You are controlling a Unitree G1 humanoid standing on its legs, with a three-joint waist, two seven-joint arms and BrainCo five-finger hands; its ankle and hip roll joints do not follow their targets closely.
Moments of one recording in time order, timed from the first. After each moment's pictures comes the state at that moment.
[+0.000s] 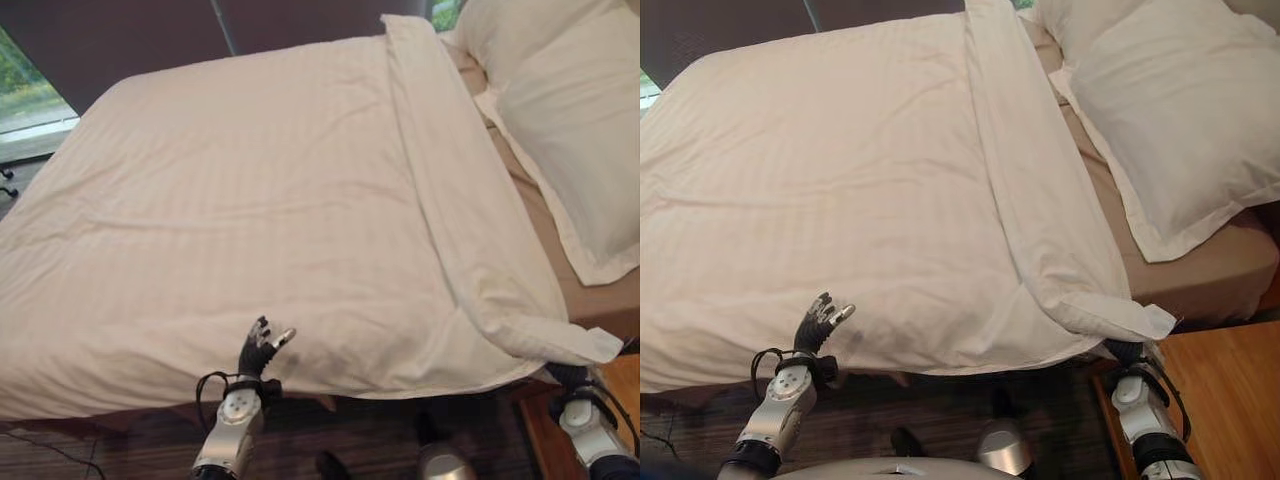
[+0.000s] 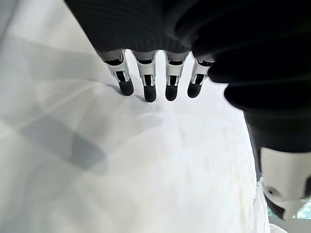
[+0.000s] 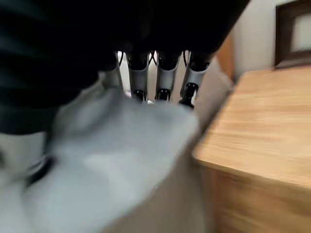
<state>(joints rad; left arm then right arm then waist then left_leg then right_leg) 0.03 0.28 -0.15 0.45 -0.29 -0.12 0.21 -0.14 -0.52 0.05 1.04 -0.36 0.01 -0.45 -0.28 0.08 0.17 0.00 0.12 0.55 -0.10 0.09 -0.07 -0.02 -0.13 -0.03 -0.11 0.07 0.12</state>
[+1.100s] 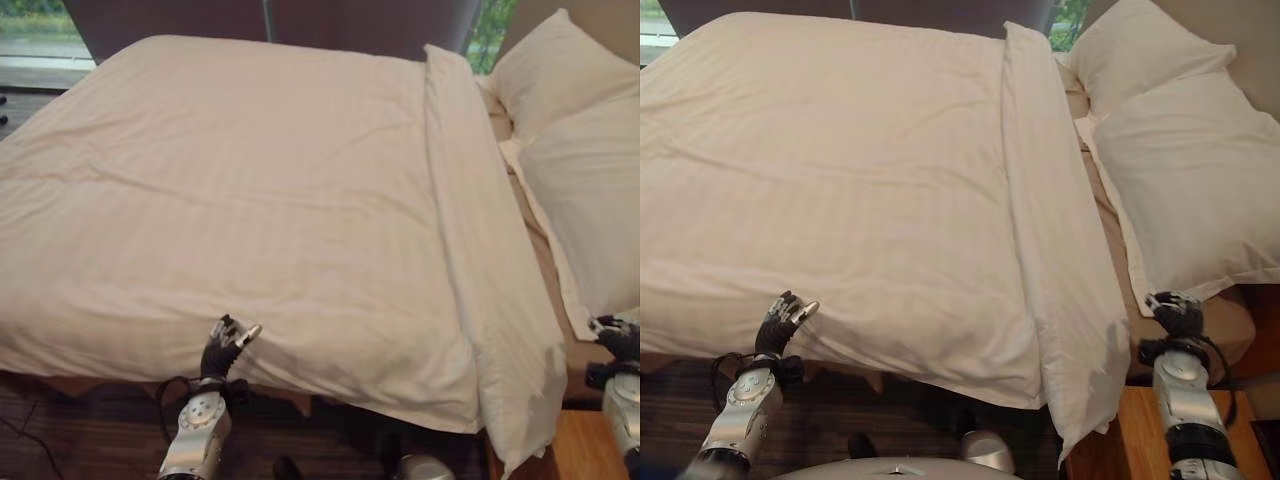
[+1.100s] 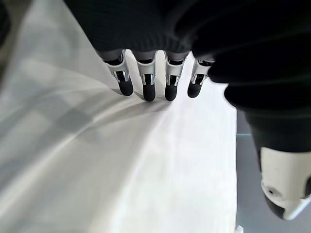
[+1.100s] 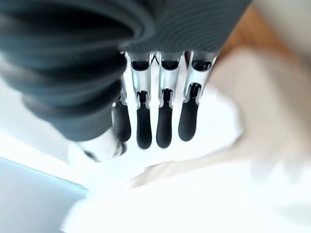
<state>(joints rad) 0.05 0.36 -0.01 0.39 -0.34 -0.10 0.17 -0.08 -0.53 -0.18 0.50 0.38 -0.06 -0.31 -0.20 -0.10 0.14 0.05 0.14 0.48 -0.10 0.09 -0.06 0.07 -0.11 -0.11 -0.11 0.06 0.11</state>
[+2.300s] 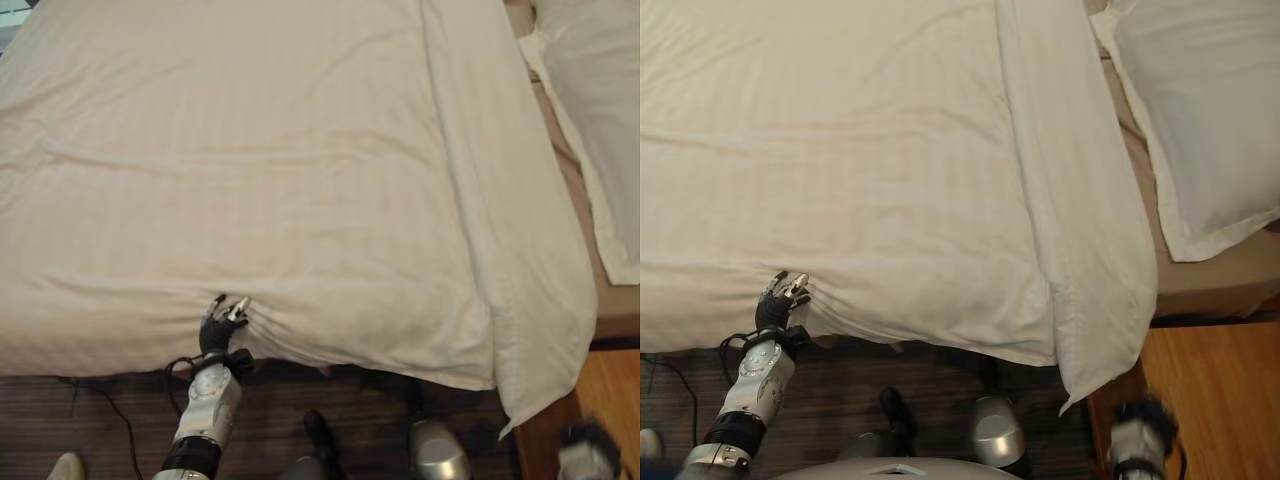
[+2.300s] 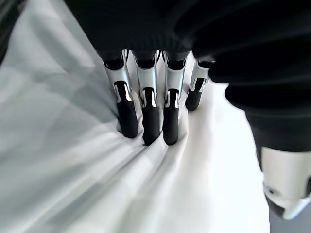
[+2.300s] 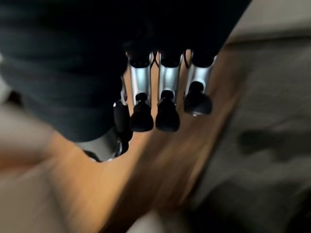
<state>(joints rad) -0.10 0.33 -0.02 0.58 -0.51 -0.18 0.26 0.03 -0.26 -0.46 1.23 0.80 -0.12 -0.31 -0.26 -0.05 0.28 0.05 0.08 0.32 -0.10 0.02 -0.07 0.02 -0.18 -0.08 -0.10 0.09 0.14</state>
